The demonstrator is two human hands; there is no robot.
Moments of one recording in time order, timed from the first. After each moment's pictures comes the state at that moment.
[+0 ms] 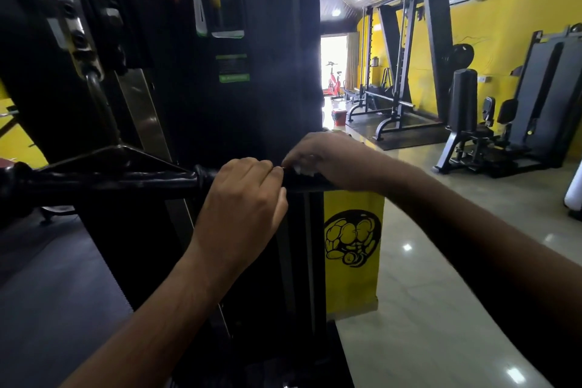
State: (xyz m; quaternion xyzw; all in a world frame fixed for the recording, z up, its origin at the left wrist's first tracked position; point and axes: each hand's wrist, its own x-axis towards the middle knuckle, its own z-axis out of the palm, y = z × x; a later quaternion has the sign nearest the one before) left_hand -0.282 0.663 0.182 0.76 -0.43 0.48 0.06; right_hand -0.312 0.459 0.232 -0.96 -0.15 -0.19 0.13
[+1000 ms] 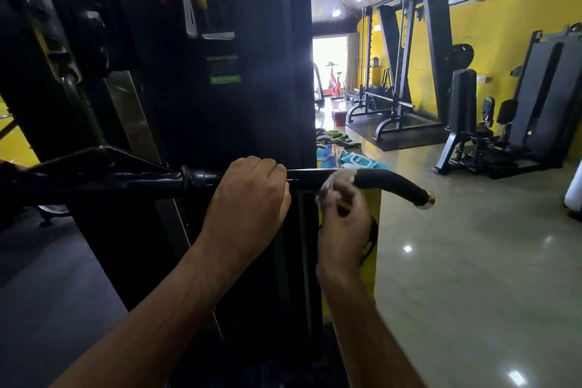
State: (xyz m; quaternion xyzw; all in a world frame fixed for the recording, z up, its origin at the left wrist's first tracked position) left_hand -0.286 0.628 0.189 0.80 -0.41 0.43 0.05; right_hand -0.333 0.513 0.124 -0.54 0.23 -0.50 0.64
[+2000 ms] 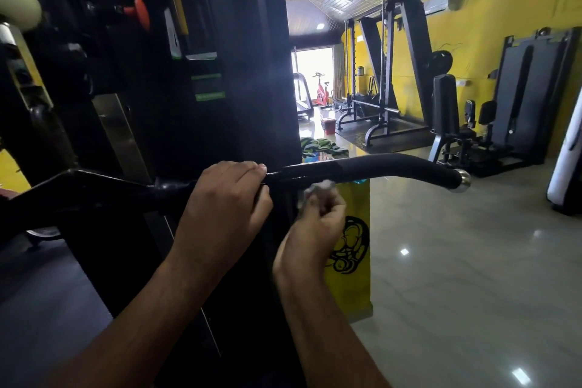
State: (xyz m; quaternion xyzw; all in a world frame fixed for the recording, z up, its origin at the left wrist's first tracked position) left_hand -0.312 0.643 0.202 0.76 -0.44 0.44 0.15; right_hand -0.335 0.554 0.160 -0.19 0.15 -0.51 0.82
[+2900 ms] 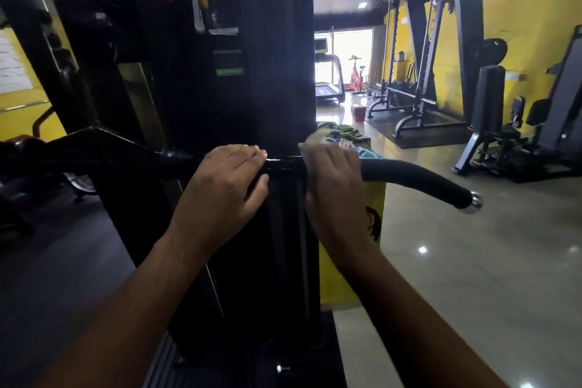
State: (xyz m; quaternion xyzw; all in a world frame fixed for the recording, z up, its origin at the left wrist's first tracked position) left_hand -0.330 0.647 0.187 0.78 -0.42 0.45 0.11; right_hand -0.379 0.474 0.157 -0.82 0.04 -0.54 0.17
